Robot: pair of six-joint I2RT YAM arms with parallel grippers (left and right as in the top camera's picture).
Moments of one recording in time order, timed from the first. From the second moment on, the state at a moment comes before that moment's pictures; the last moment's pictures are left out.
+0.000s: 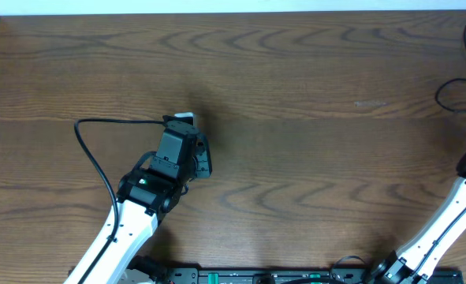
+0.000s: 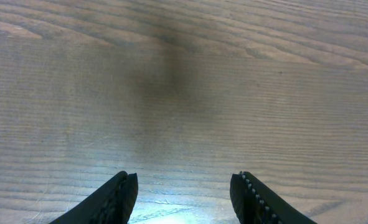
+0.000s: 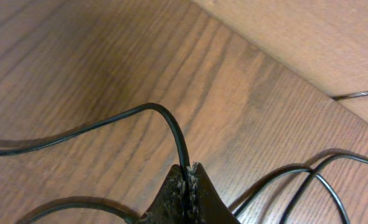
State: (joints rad) left arm -0.41 1.11 0.77 -0.57 -0.08 -0.44; right arm -0.66 2.67 2.65 -1.00 0.27 0.24
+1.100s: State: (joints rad) left arm -0.41 1.11 0.77 -0.60 -0.08 -0.43; right arm -0.66 2.67 2.65 -1.05 0.27 0.24
